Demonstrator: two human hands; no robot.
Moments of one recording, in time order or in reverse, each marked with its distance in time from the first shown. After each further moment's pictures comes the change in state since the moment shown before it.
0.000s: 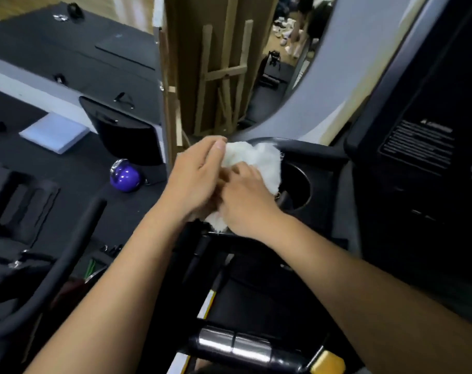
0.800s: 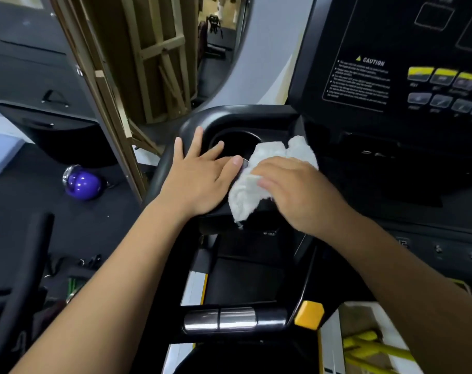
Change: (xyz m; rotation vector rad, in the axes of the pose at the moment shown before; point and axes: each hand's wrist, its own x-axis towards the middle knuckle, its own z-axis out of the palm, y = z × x) left_hand -0.012 0.009 0.062 0.622 -0.623 0.180; right_hand -0.124 0.065 -0.018 0.213 0.224 0.205
